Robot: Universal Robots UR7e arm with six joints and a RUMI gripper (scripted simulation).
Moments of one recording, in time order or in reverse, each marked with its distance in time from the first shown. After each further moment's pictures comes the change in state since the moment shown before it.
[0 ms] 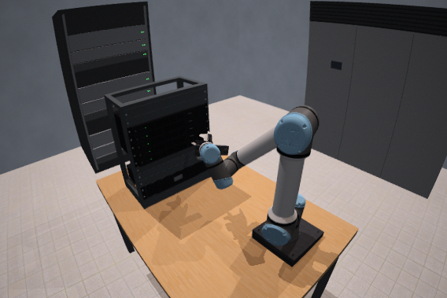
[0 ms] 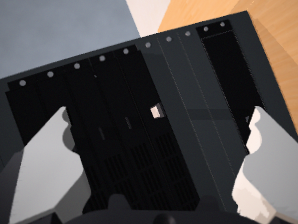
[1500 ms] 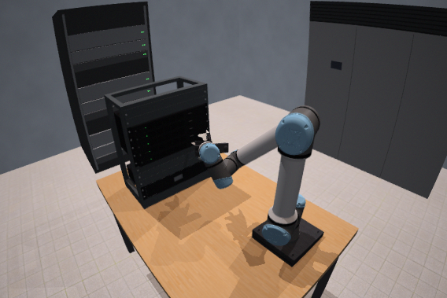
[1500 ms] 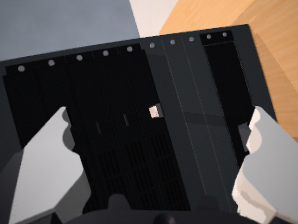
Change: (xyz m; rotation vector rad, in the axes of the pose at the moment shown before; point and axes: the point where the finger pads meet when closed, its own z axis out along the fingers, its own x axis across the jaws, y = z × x) arm -0.005 0.000 -0.004 0.010 -0.002 -0.112
